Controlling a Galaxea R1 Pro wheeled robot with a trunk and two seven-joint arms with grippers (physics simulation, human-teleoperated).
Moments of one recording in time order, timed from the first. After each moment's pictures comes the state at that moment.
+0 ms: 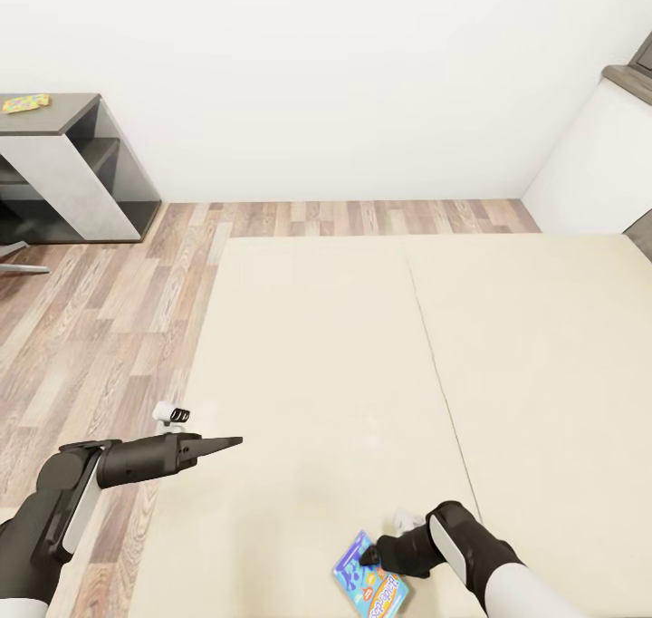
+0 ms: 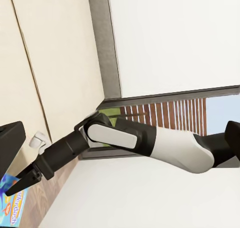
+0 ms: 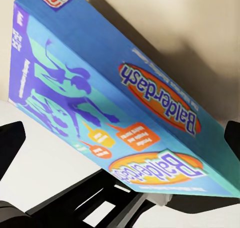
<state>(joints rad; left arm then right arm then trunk) -0.43 0.23 0.17 -1.30 0.17 1.00 -1.57 -0.60 0.02 0.11 -0.39 -0.18 0.78 0.41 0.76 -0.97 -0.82</state>
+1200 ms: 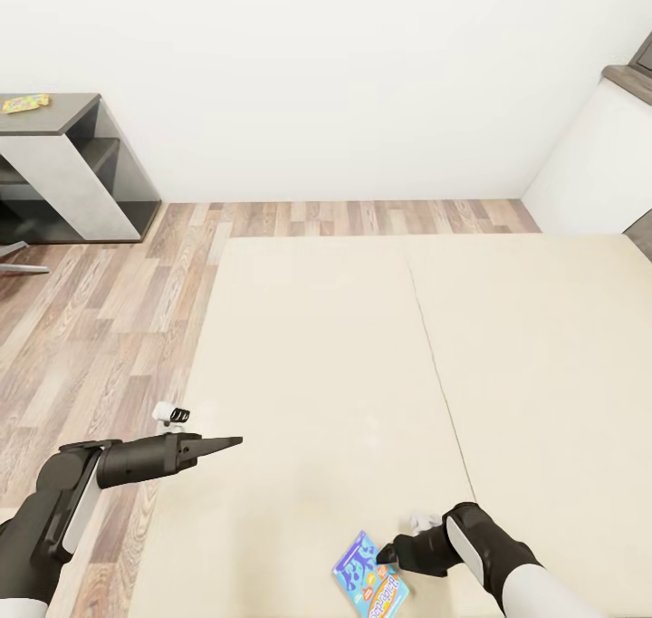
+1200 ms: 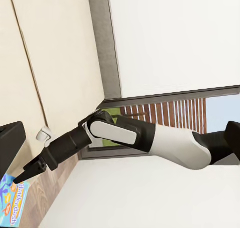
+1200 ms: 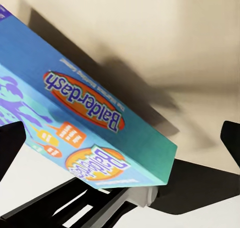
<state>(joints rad) -0.43 0.23 0.17 -1.30 0.17 1.00 -1.57 -0.60 -0.04 0.11 -0.39 -0.18 0.76 0.42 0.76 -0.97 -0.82</state>
